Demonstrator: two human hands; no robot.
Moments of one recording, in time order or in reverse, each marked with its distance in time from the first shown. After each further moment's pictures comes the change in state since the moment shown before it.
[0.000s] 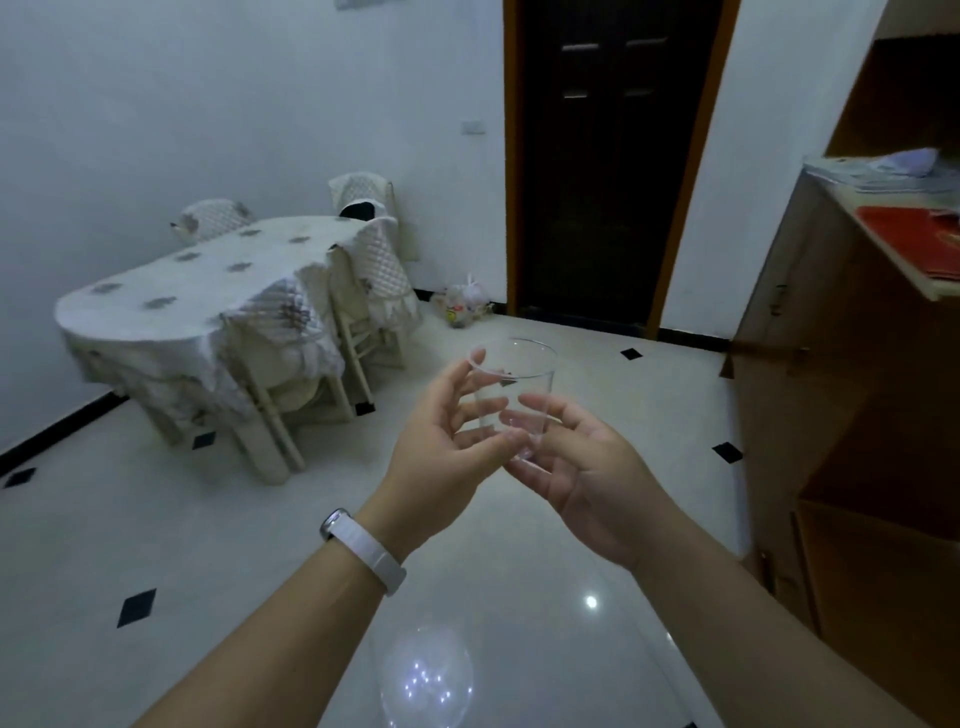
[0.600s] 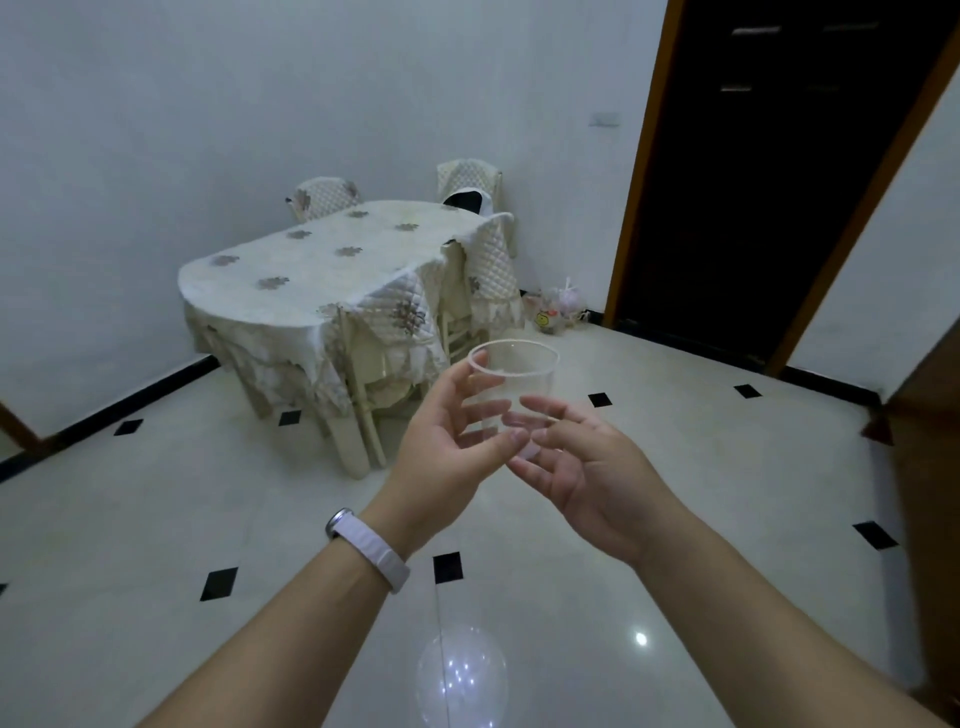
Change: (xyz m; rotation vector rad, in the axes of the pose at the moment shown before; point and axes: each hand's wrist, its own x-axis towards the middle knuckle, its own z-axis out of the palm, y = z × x) left_hand 0.101 -0.056 -0.266 0.011 0.240 -0.011; right_hand 0.237 0.080 0.176 0.063 -0.099 0.166
